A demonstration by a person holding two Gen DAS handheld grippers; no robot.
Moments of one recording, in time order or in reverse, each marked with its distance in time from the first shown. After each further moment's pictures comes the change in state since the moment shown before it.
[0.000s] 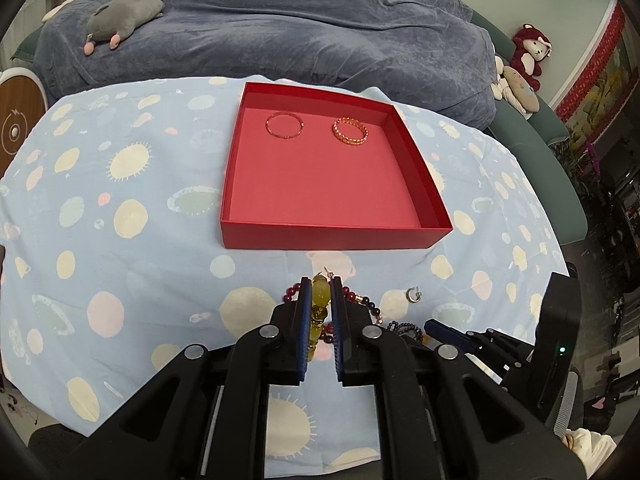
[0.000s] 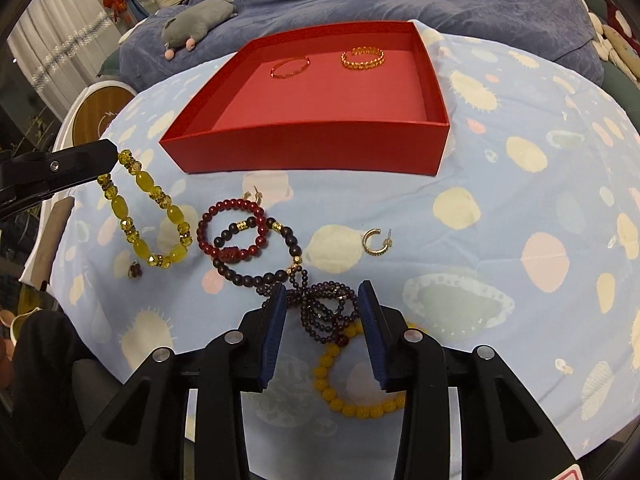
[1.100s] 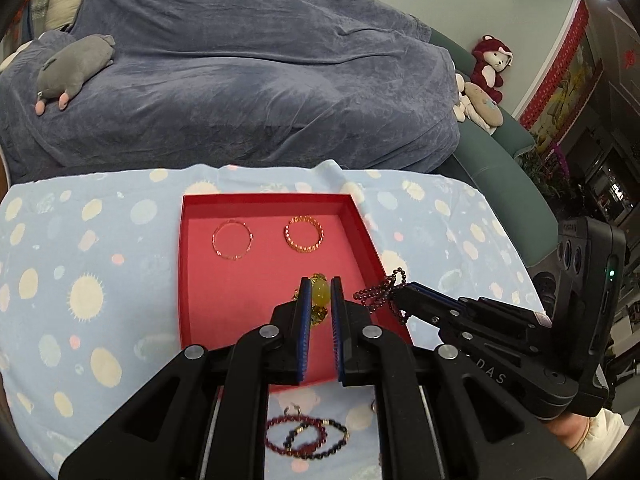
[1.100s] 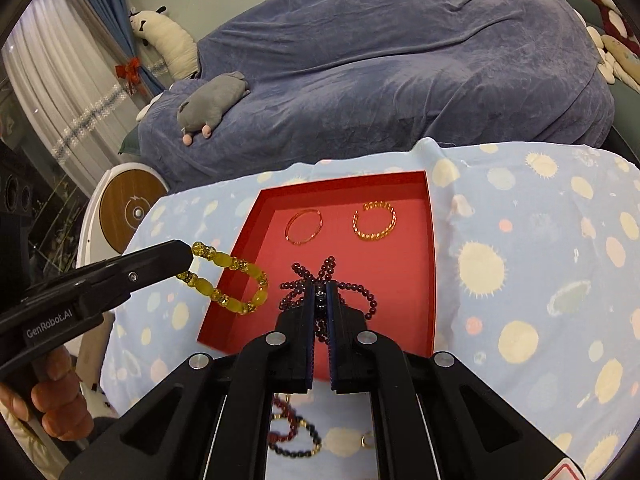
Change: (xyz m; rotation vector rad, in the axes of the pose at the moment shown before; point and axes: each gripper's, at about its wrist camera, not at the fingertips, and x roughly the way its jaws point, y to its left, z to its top) left arm 0.019 -0.026 0.133 0.096 -0.097 -0.119; right arm -0.046 -0.028 0.170 0.077 -0.221 0.120
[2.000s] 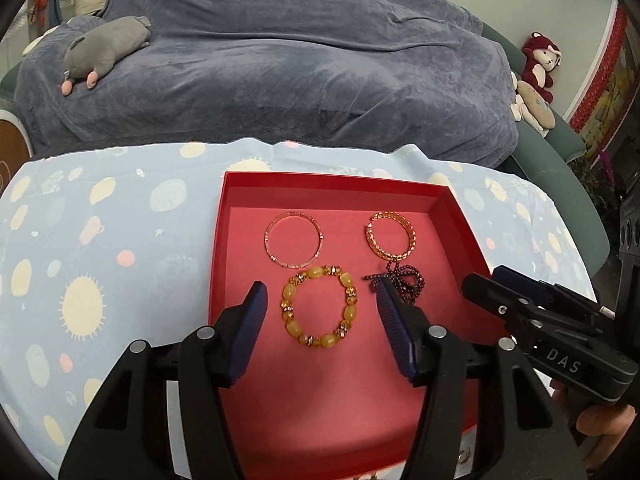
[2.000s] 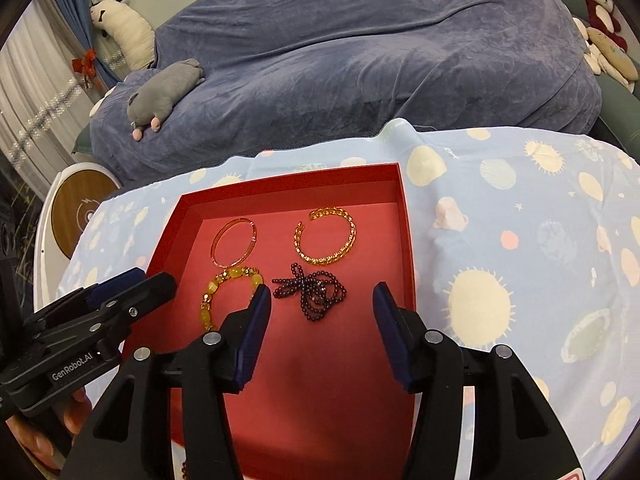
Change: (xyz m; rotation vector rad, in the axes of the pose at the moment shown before) left arm 0.074 0.056 -0.014 -0.049 0.012 0.163; right arm 0.061 -0.025 0.004 0.010 0.026 -0.140
